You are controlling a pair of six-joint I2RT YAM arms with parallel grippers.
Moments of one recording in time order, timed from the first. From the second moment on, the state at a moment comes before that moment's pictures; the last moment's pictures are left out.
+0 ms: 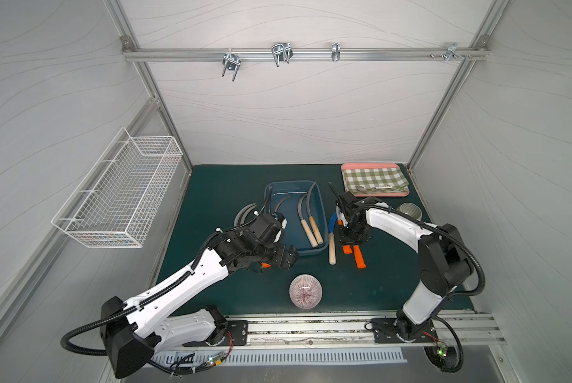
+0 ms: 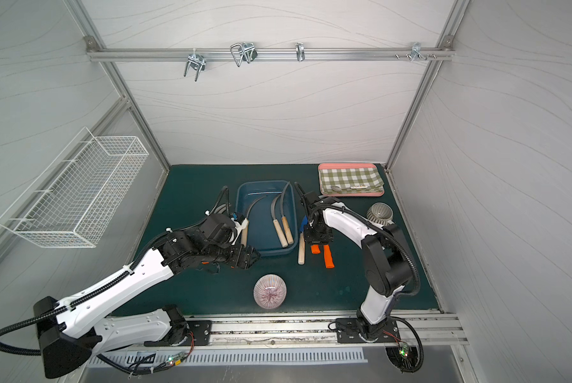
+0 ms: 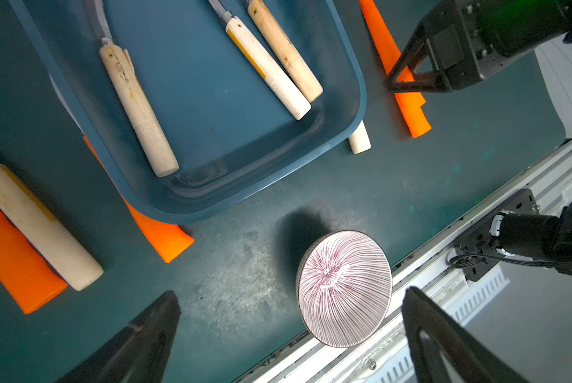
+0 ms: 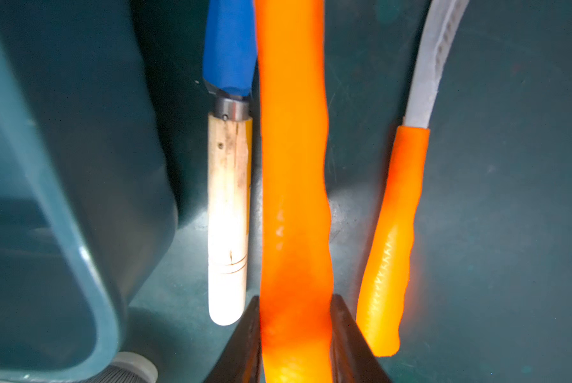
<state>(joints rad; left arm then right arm) -0.79 1.11 1.02 -0.89 0.03 -0.45 0.56 1.71 1.24 -0.99 -0.06 0.42</state>
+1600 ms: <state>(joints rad) -0.57 1.06 1.22 -1.08 0.02 -0.44 0.77 2.04 1.79 -1.09 -0.13 0.45</state>
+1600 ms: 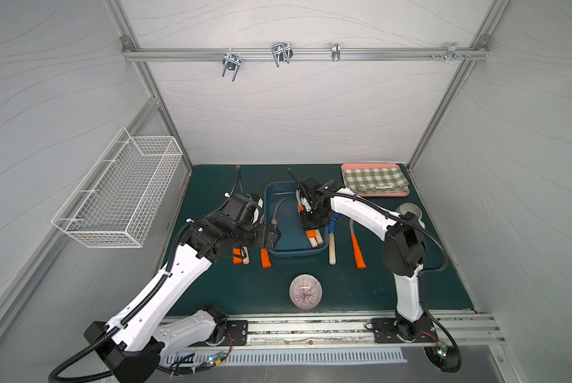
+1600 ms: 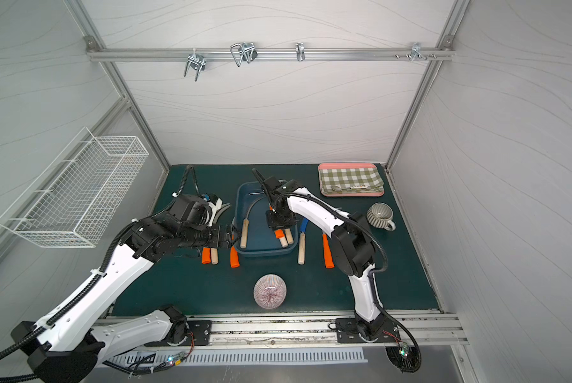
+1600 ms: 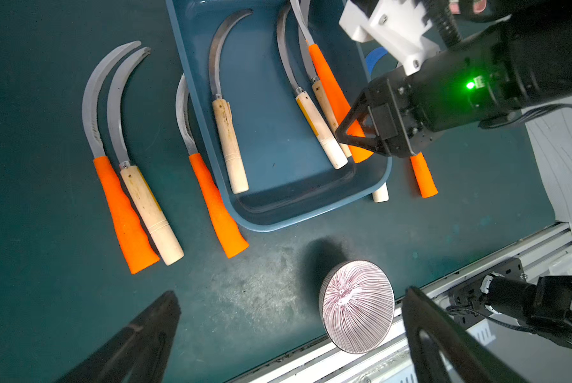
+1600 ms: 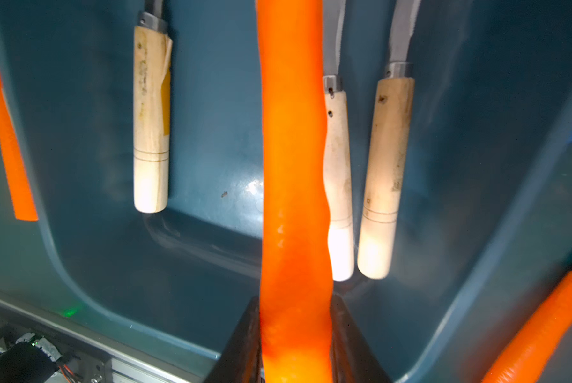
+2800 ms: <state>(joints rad) -0.54 1.02 1.14 -1.11 0.04 -0.45 0.83 2.18 1.82 -1.01 -0.23 0.50</state>
